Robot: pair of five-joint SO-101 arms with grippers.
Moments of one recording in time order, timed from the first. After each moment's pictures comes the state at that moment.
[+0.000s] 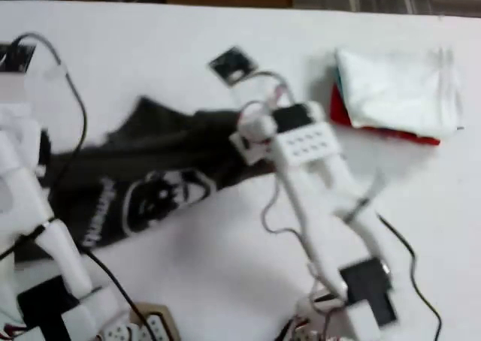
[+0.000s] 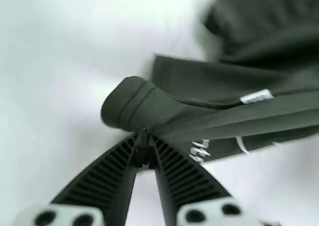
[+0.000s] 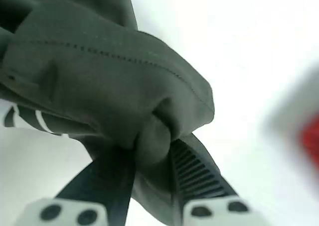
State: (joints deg) left arm -34.2 -15.3 -5.8 99.6 -23.4; right arm -22.0 -9.4 11.4 68.9 21.0
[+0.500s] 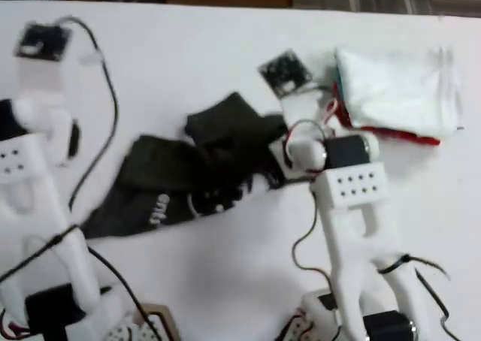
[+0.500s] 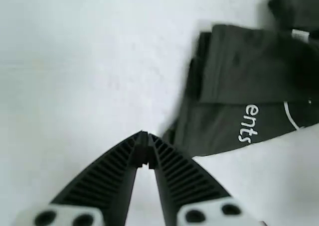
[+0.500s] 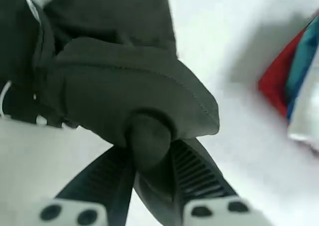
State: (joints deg) left arm -24.0 -18.1 0.0 98.5 -20.3; right arm -14.8 -26.5 27.3 70.3 22.4
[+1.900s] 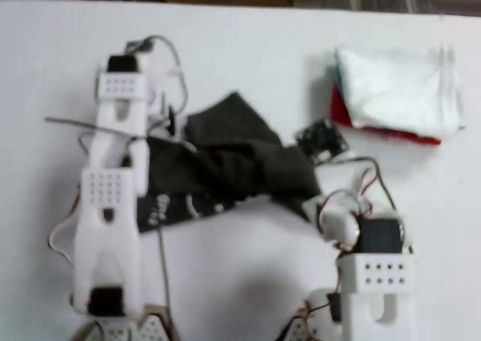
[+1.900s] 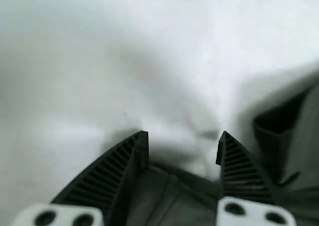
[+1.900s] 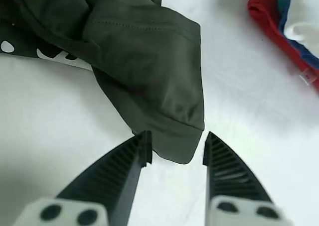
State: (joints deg) left arm -7.6 64.7 -68.2 101.3 6.5; right arm -4.0 -59.8 52.7 75.6 30.1
